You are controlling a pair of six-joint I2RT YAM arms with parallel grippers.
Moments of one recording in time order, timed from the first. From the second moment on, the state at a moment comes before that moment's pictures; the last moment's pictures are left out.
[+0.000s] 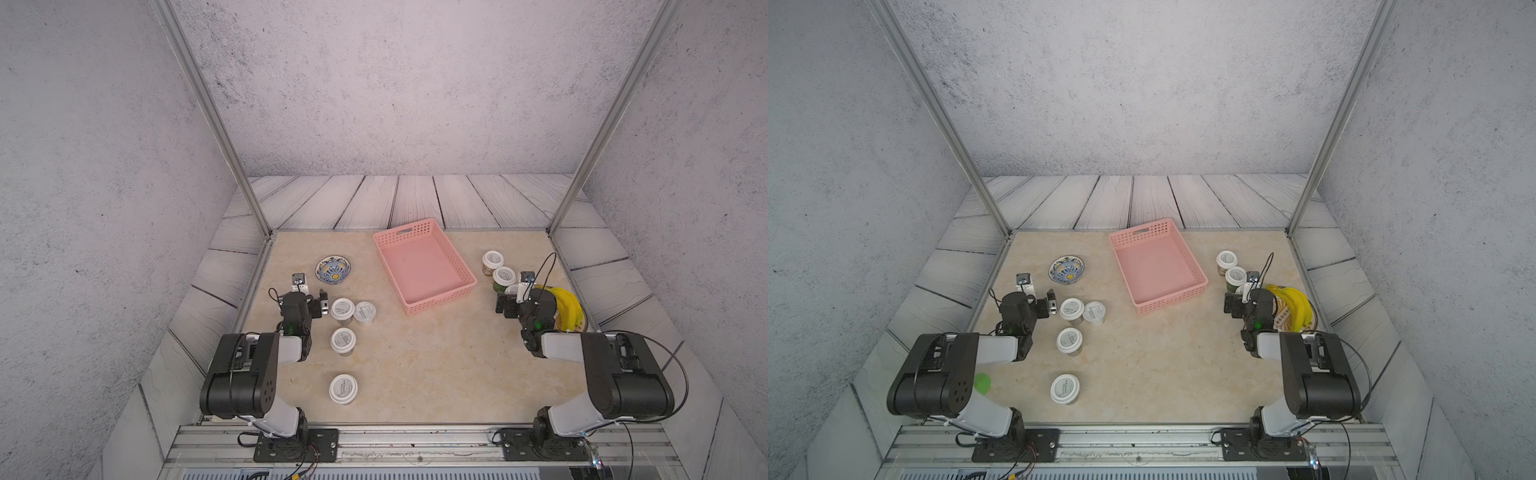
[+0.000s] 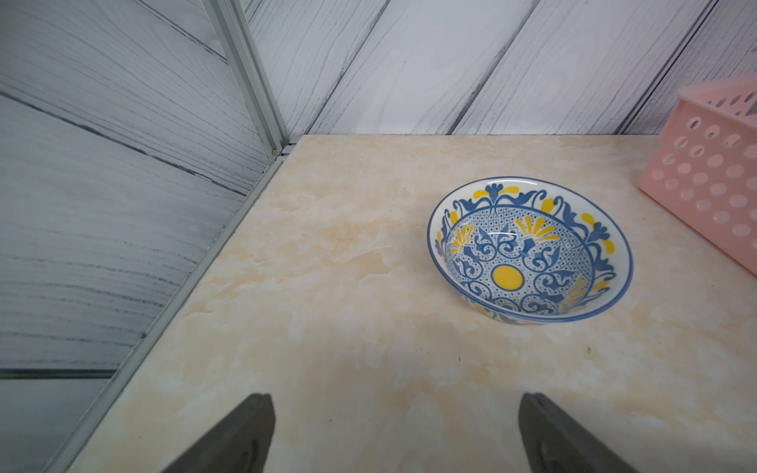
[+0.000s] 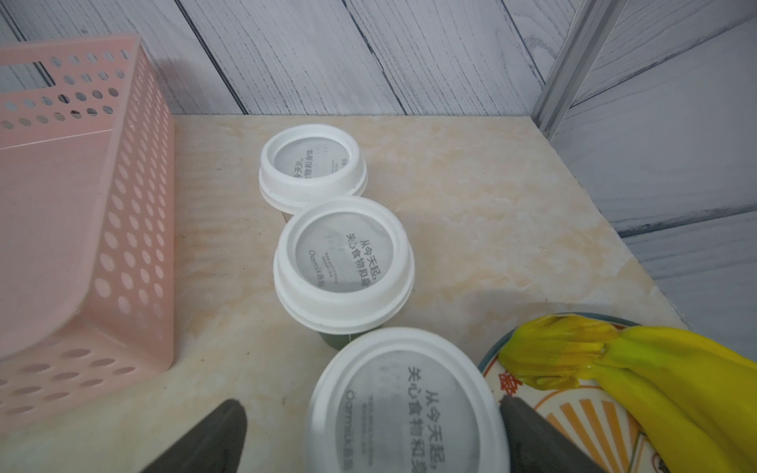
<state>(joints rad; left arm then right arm) -0.01 1.55 0.42 0.74 -0.15 0.01 0.01 1.52 0.45 0.63 0.03 -0.02</state>
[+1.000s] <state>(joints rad) -0.01 1.21 1.04 -0.29 -0.12 -0.03 0.00 1.08 0.81 -0.18 0.14 0.37</state>
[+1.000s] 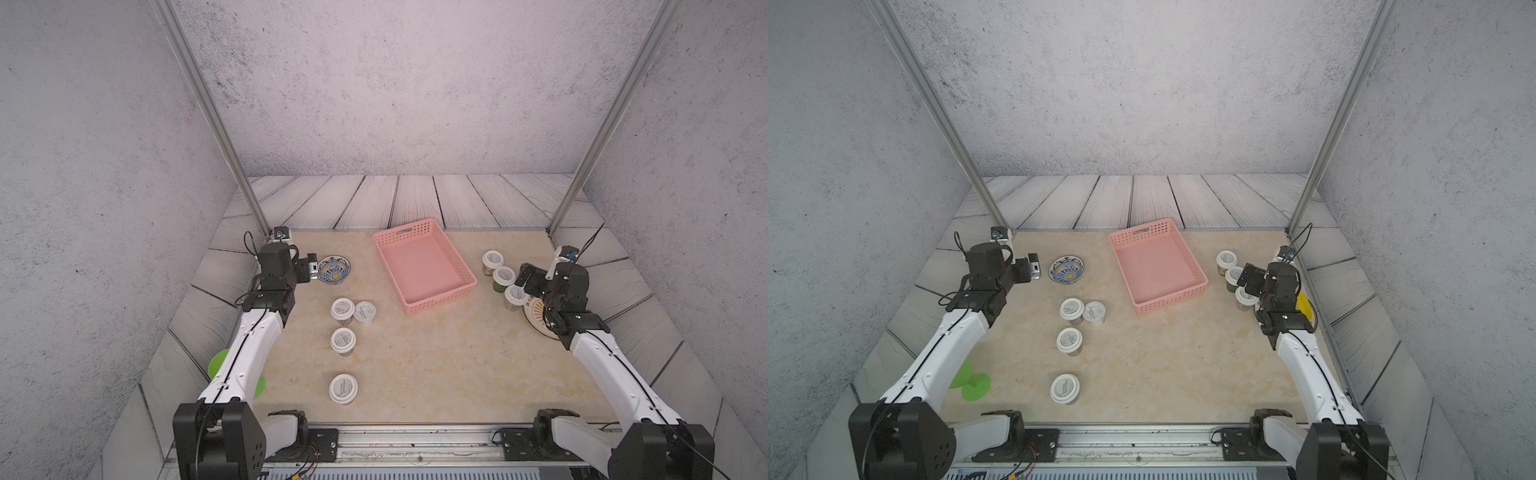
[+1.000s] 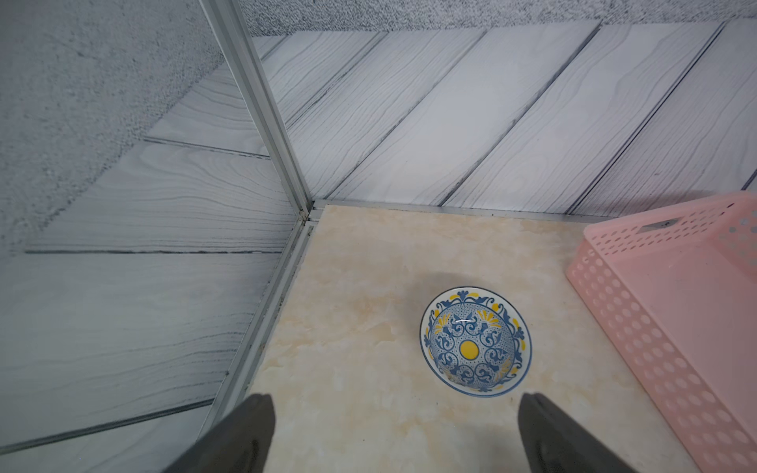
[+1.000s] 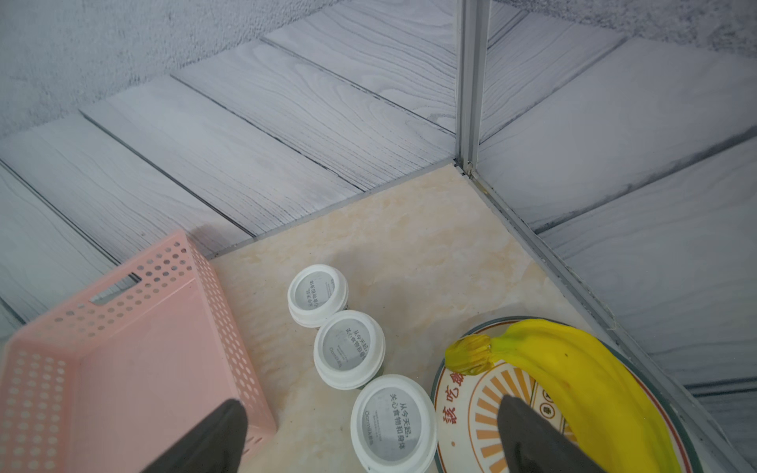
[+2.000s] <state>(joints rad) 0.00 1.20 1.11 -0.62 0.08 -0.06 0.19 2.00 1.87 -0.77 -0.12 0.31</state>
